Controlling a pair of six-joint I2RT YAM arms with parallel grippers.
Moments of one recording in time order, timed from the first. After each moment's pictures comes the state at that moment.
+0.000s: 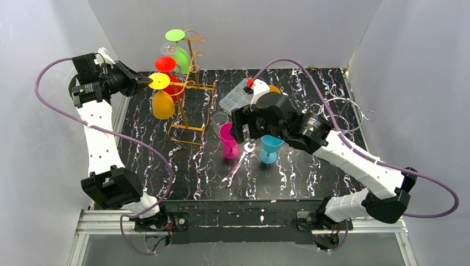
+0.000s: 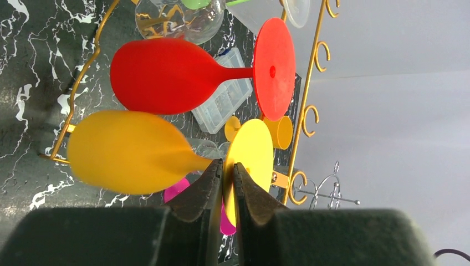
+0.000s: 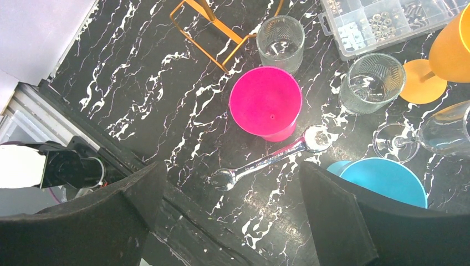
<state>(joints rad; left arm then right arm) 0.34 1.50 1.75 -0.87 0.67 -0.64 1.03 1.33 1.54 -0.76 0.18 0.40</state>
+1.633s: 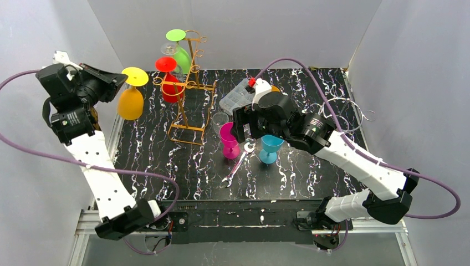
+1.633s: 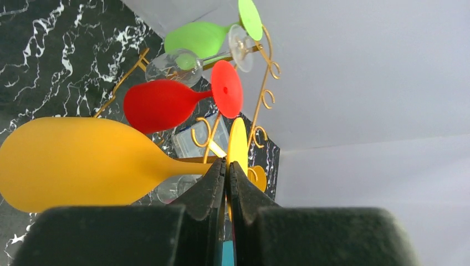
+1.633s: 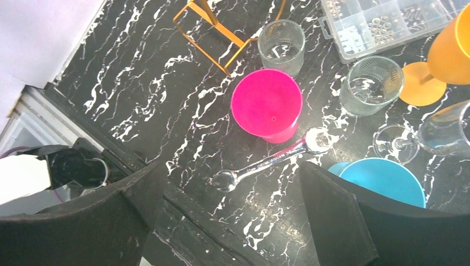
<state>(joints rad) 0.49 1.26 1.74 -0.84 0.57 -0.79 1.03 1.32 1.54 -0.76 0.19 0.40</state>
